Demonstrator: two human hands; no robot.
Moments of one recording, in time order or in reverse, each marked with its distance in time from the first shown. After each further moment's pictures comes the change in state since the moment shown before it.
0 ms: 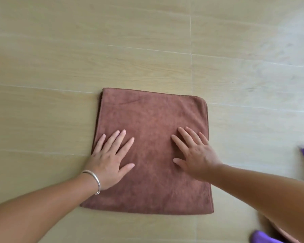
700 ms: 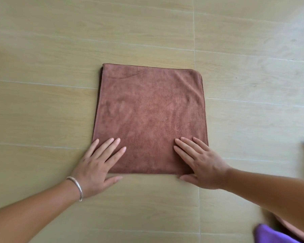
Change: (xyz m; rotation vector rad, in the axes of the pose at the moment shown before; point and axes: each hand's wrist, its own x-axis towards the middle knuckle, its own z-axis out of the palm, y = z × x) left_hand -0.043 -0.032 0.009 0.099 -0.036 0.175; right_hand -0.029 0.003 0.013 -0.128 0.106 -0.308
